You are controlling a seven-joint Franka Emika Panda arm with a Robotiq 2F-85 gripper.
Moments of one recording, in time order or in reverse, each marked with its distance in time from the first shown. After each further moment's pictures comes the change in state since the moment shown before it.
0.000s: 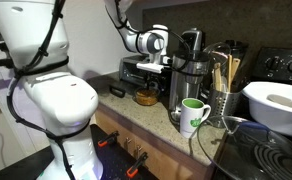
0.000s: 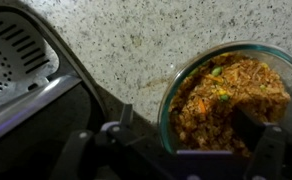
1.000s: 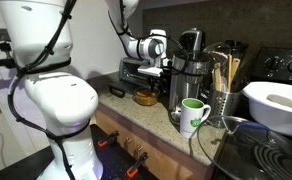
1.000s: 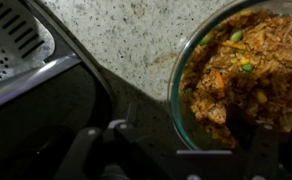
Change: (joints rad) arm 0.000 0.070 0.007 0.008 -0.088 0.142 0.166
